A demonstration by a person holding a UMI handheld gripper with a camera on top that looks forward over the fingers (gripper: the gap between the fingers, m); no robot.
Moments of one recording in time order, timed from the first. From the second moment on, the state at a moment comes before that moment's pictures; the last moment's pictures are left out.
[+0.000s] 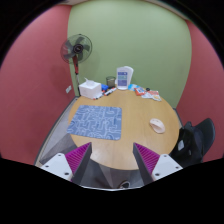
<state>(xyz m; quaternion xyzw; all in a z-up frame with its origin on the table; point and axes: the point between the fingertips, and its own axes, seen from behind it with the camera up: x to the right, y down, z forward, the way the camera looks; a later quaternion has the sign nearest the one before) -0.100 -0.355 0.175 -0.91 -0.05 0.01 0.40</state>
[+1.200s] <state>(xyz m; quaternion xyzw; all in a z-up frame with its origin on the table) 0.173 -0.087 -0.008 -0.90 0.02 -0.03 0.43</state>
